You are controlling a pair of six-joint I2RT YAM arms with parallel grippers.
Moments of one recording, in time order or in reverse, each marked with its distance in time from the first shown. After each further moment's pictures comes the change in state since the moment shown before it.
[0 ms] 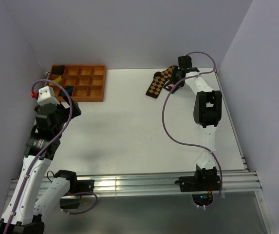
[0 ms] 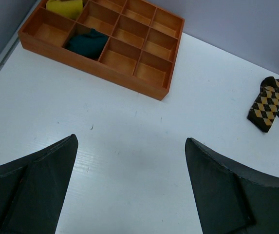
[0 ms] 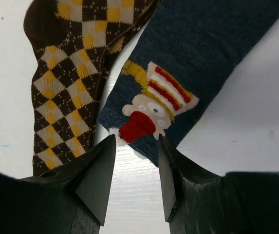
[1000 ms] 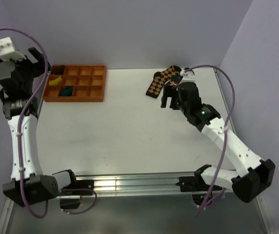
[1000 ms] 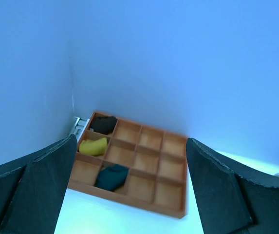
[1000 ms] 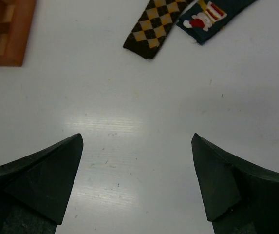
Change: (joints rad) left arm 0.439 0.509 0.512 0.330 0.425 0.254; right arm 0.423 -1.207 -0.896 0.039 0.275 -0.069
